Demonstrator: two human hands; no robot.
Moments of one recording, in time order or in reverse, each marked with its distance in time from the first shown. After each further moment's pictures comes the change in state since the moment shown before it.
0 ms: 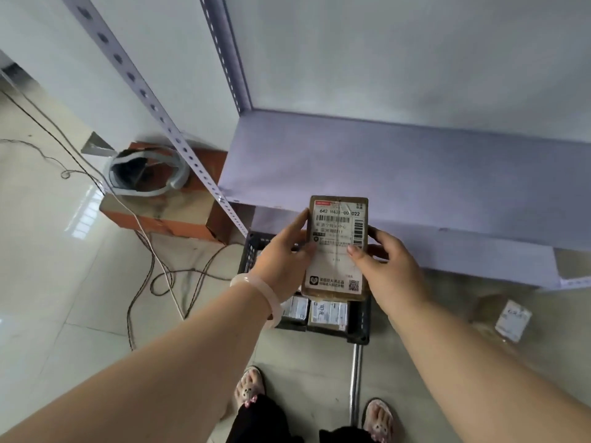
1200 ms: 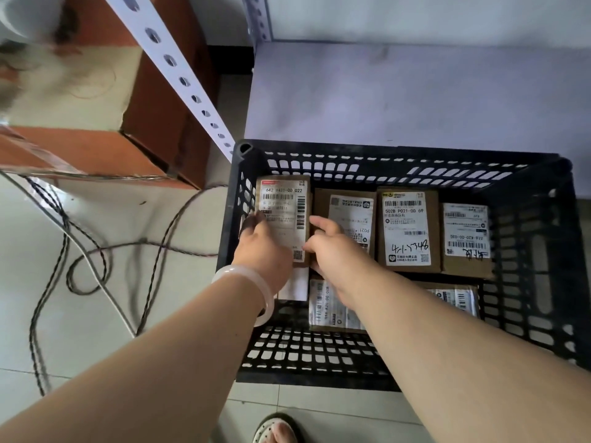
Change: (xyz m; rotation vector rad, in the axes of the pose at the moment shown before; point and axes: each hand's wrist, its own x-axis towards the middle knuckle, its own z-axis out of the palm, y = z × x) left_hand 0.295 -0.409 -0.058 0.621 0.115 -0.371; right_hand 0.255 0.312 0.347 0.133 -0.362 0.389
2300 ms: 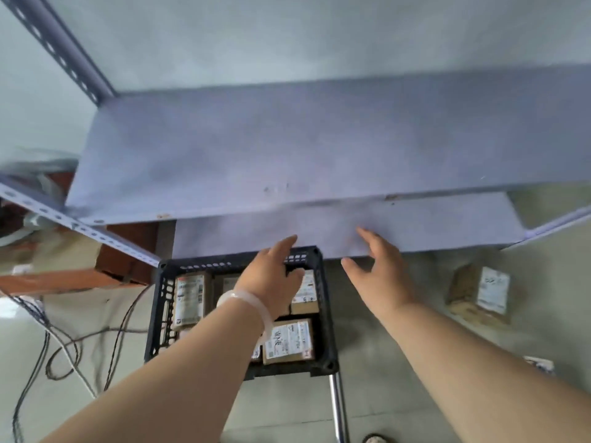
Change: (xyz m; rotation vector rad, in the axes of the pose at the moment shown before) left_hand -0.276 0.263 -0.018 0.123 -0.070 0.572; right_hand -0.304 -0.093 -0.305 -0.413 0.620 -0.452
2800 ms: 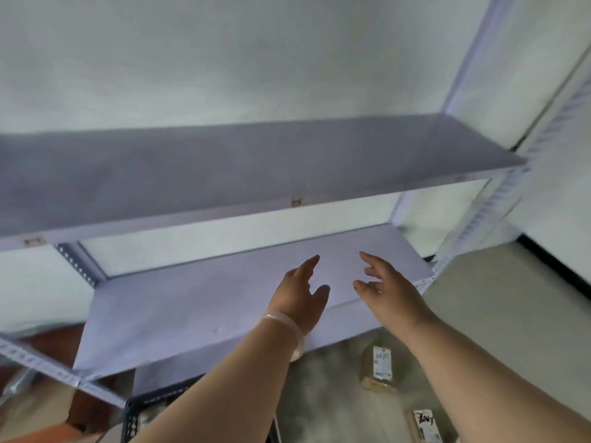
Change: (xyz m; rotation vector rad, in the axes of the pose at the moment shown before) left_hand -0.162 0.339 -0.133 -0.198 0.046 0.430; right_hand -0.128 -0.174 -0.353 0.061 0.213 -0.035
